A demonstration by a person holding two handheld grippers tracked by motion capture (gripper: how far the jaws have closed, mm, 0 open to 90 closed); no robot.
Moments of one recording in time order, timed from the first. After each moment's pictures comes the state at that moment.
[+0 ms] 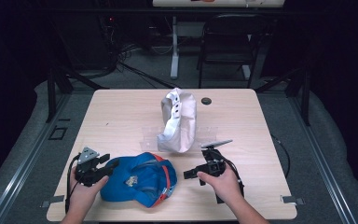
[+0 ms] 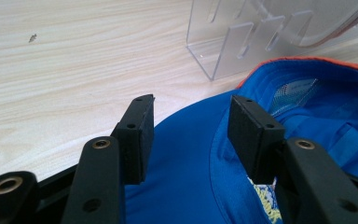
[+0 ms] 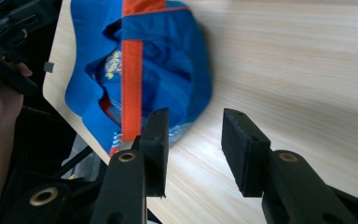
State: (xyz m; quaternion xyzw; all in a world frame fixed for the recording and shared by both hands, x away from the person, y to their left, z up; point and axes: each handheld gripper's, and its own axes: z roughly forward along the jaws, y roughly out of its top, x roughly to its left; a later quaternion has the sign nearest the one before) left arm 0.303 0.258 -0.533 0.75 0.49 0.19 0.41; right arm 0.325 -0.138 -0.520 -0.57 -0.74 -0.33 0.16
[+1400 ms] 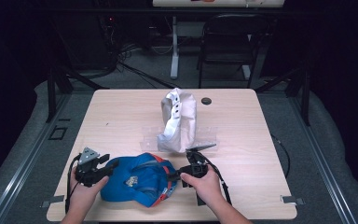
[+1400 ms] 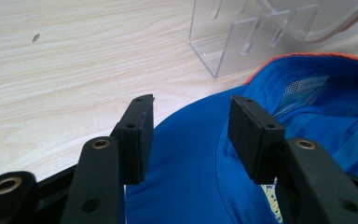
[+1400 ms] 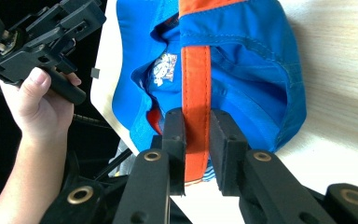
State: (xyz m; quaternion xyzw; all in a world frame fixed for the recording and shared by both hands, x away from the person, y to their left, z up) left arm 0.303 0.258 -0.535 0.75 0.48 0.20 0.40; right arm 0.327 -0.093 -0.535 -0.56 -0.70 -0.36 0.25
